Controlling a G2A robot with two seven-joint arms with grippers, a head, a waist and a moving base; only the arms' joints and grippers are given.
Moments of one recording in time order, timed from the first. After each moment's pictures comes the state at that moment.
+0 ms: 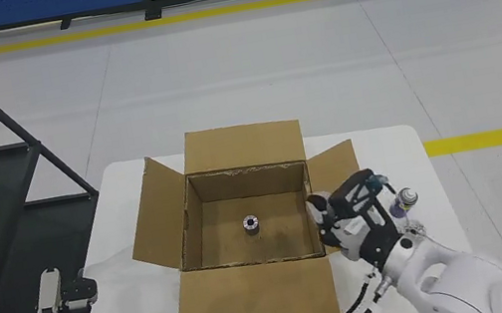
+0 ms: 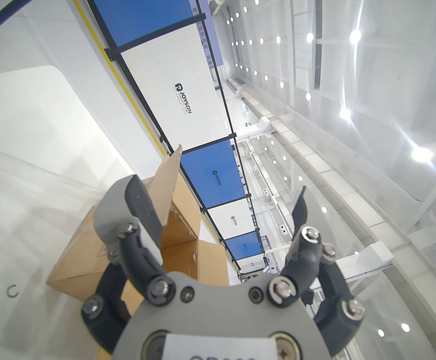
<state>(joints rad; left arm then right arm) 1.83 -1.37 -1.89 -2.31 -0.09 -0.08 -0.04 -1.12 -1.34 1.25 -2.16 -1.08 -0.10 0.84</state>
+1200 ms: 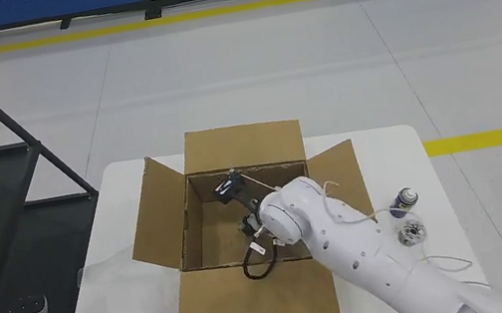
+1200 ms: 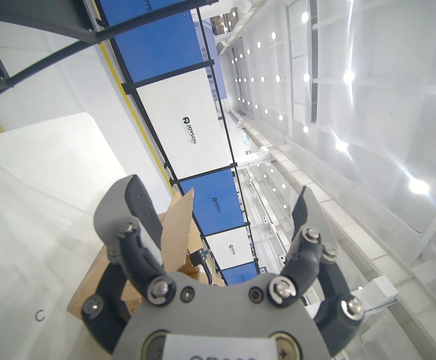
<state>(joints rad) 1.83 -1.37 -2.05 -2.28 -0.22 -0.07 -0.04 -0.35 -1.59 0.65 -0.95 -0.93 0.02 0.99</state>
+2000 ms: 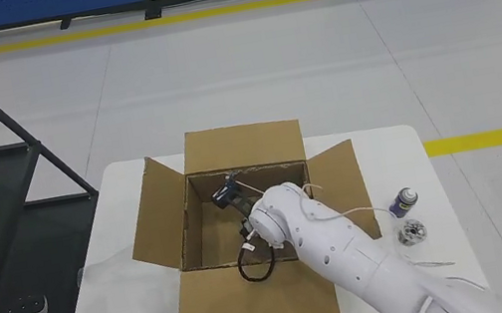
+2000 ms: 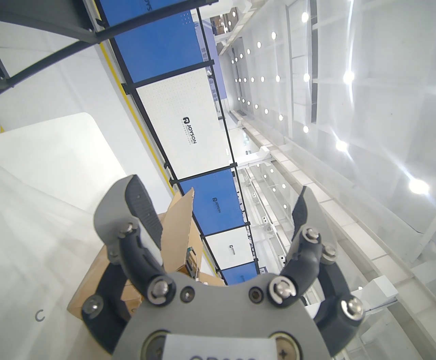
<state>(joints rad) 1.83 -1.37 -2.05 -2.28 -0.22 -0.07 -0.04 -0.26 -1.72 0.57 -0.64 -0.89 0.01 0.89</state>
